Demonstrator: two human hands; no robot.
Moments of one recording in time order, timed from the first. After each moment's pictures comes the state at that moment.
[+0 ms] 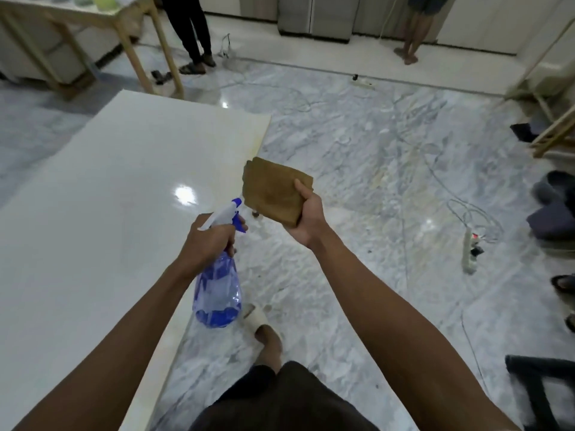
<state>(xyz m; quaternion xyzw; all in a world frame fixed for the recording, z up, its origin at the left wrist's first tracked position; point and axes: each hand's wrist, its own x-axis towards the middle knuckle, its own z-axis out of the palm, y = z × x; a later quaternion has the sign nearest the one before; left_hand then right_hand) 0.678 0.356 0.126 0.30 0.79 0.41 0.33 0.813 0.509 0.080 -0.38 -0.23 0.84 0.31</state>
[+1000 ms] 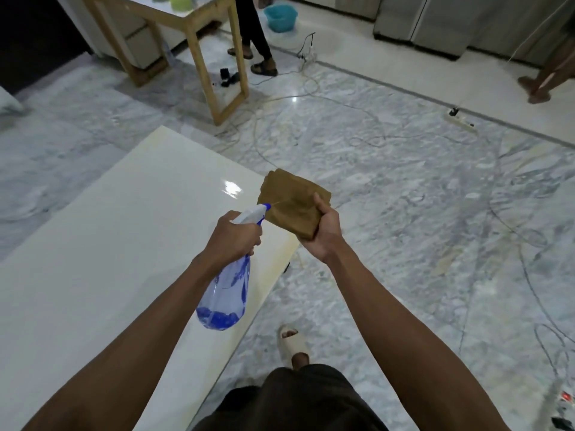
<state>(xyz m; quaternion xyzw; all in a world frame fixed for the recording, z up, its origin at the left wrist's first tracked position) 0.439 0.762 0.123 0.07 0.85 0.38 0.36 0.546 0.907 0.060 -0.37 -0.20 0.89 0.17</state>
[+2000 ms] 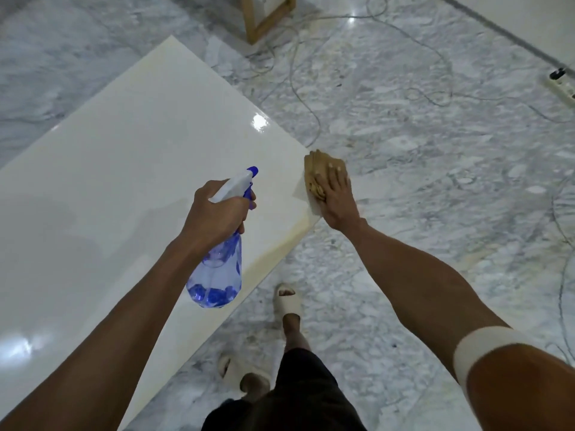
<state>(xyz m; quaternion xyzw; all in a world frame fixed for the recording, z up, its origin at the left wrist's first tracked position) 0.409 0.779 0.098 0.06 0.87 0.39 0.29 0.494 1.023 -0.141 -0.17 -0.95 0.25 -0.08</state>
